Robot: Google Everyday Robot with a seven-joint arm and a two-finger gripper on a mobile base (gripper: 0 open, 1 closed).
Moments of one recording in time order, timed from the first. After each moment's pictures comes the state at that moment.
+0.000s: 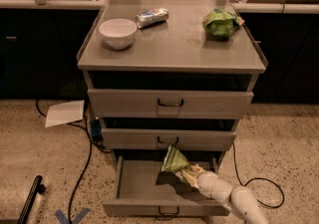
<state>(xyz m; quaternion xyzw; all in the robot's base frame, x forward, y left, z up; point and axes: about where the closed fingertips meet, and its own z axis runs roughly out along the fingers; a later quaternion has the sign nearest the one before) 0.566 -0.134 0.344 -0.25 0.76 0.29 0.53</state>
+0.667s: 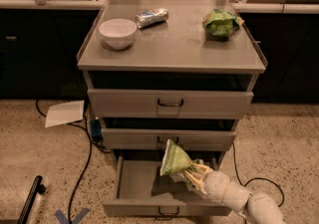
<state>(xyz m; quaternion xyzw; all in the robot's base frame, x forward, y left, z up) 0.505 -0.128 0.481 -0.33 0.69 0.27 0.59</state>
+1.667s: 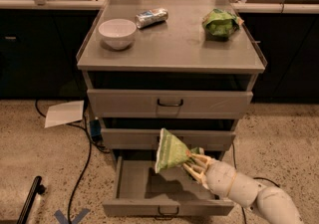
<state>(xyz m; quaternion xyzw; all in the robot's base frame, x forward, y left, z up) 0.477 -0.109 0.591 -0.39 0.64 0.23 0.62</state>
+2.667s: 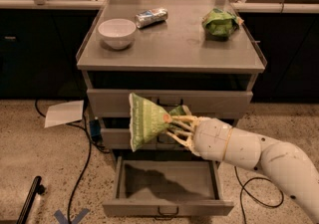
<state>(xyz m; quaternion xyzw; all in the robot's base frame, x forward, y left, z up) 0.475 -0.041 0.784 -0.53 0.54 0.16 0.63</state>
